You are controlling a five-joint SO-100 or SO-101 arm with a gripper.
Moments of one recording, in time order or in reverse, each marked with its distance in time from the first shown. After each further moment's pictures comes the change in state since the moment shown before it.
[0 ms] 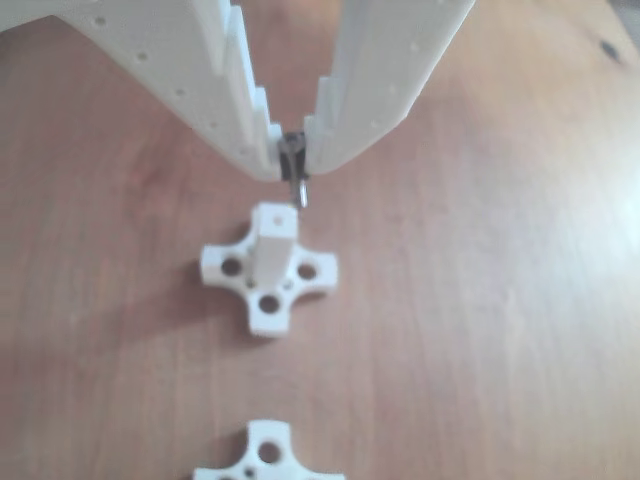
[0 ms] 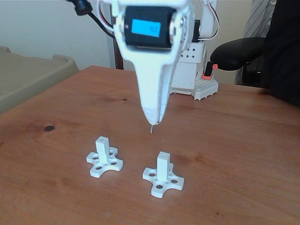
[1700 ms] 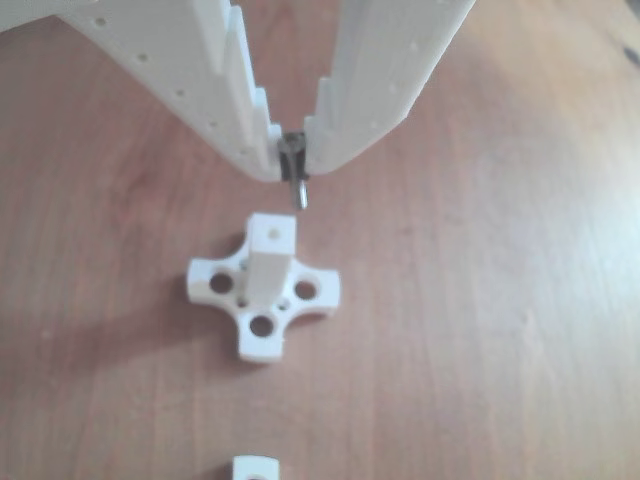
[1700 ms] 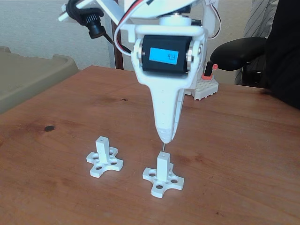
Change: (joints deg) arm -2.9 -1.9 3.4 -6.4 1.8
